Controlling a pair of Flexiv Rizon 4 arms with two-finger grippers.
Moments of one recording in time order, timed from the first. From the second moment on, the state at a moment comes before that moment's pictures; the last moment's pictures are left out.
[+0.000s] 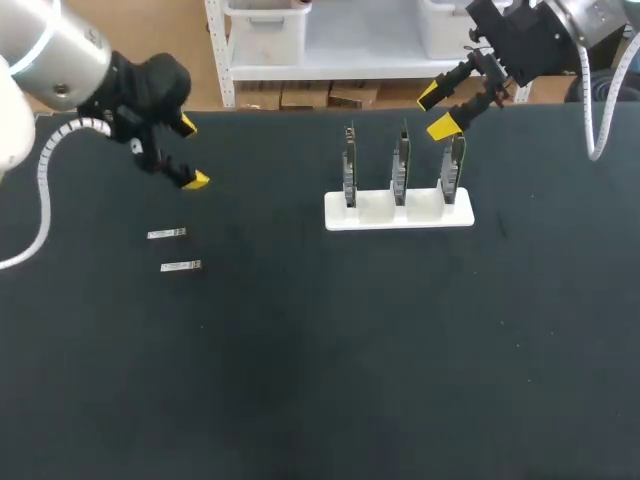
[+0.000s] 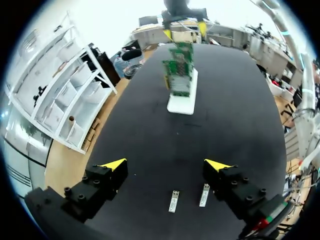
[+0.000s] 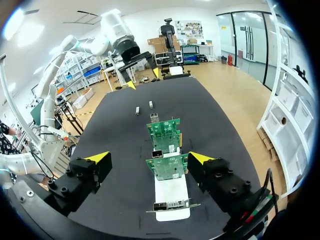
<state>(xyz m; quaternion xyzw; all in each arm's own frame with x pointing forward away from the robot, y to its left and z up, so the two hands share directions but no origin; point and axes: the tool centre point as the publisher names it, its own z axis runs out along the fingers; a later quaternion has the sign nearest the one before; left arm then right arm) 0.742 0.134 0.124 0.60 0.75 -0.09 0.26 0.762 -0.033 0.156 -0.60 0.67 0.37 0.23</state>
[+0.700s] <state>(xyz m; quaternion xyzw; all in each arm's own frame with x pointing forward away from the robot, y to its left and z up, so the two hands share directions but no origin) 0.737 0.143 0.104 0.58 0.78 -0.08 0.23 0.762 -0.033 0.156 -0.60 0.67 0.37 0.23</state>
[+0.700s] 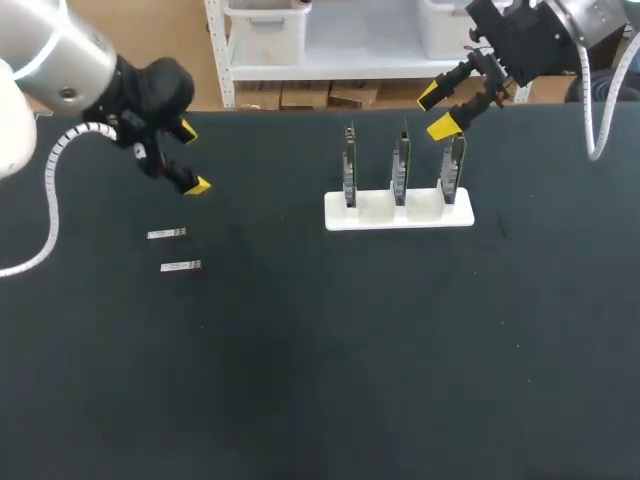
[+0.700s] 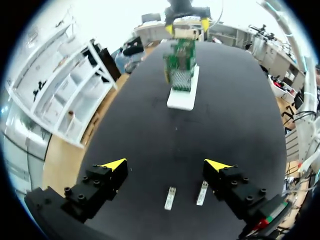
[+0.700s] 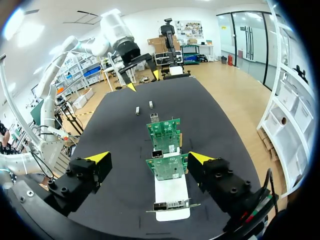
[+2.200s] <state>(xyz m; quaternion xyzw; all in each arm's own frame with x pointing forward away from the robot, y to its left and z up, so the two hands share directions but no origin) 0.728 0.222 0.014 0.61 0.79 0.01 0.12 0.762 -0.033 0.156 -0.60 0.67 0.37 0.23</state>
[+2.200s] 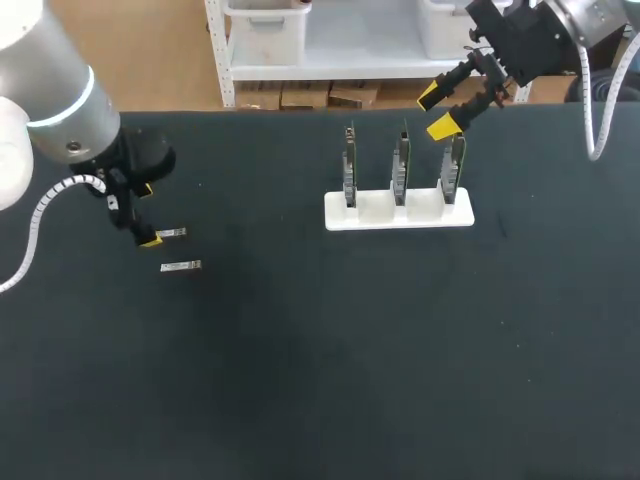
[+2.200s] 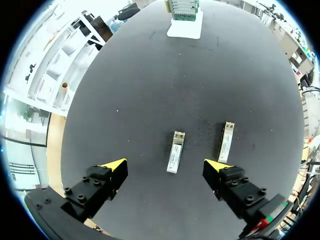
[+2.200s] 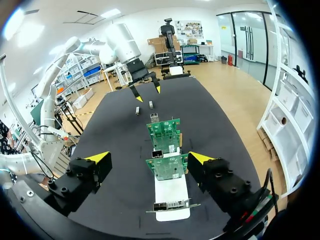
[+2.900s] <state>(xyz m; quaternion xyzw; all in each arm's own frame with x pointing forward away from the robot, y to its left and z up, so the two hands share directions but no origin) 0.724 0.220 -0.006 0.61 0.78 0.01 0.08 0.762 -0.033 0.156 -0.60 0.67 0.37 0.23</state>
